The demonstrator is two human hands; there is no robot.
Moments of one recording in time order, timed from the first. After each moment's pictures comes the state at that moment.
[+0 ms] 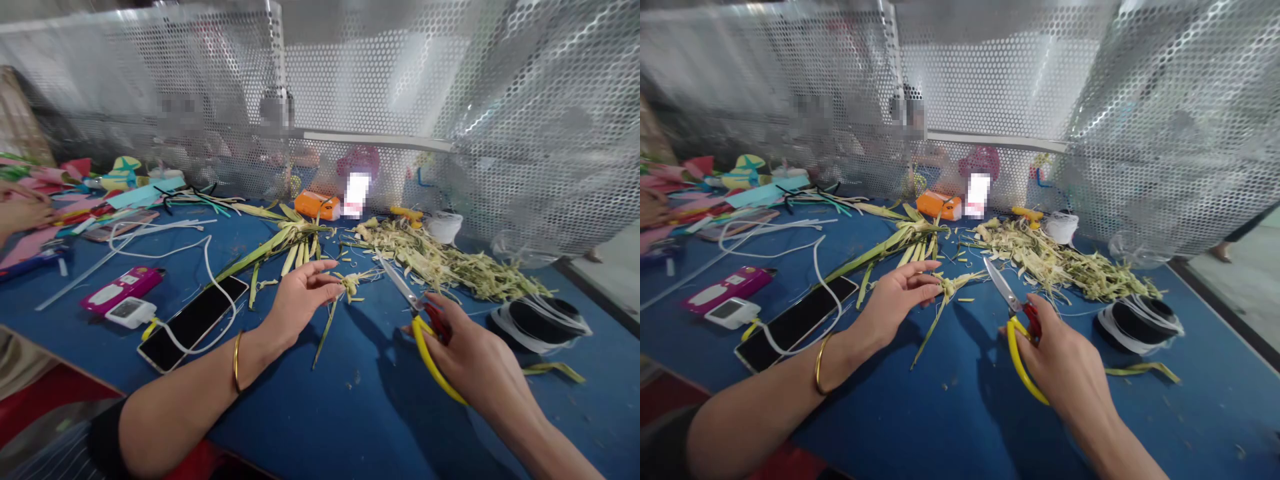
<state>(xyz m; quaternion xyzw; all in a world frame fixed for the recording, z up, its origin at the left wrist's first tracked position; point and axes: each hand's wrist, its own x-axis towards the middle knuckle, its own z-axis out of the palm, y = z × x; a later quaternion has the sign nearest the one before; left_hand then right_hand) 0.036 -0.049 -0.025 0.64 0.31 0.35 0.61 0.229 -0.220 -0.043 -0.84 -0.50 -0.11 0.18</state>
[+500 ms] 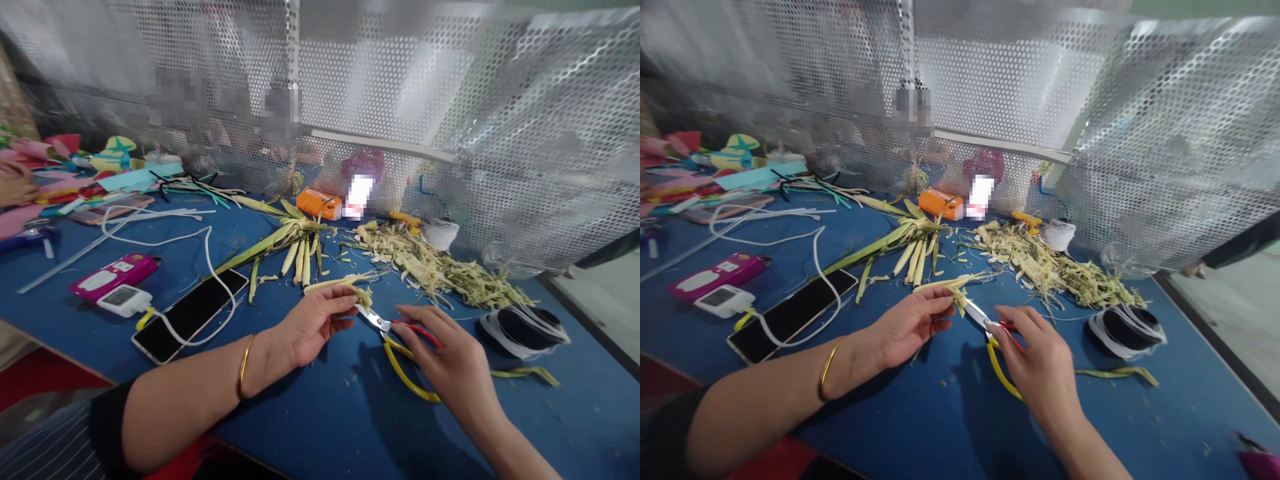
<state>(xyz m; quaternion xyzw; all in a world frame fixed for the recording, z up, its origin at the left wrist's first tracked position) 0.044 -0.072 -0.032 0.33 0.29 0.22 0.87 0.201 -0.210 -0.034 -0.74 -0.57 -0.04 0.35</state>
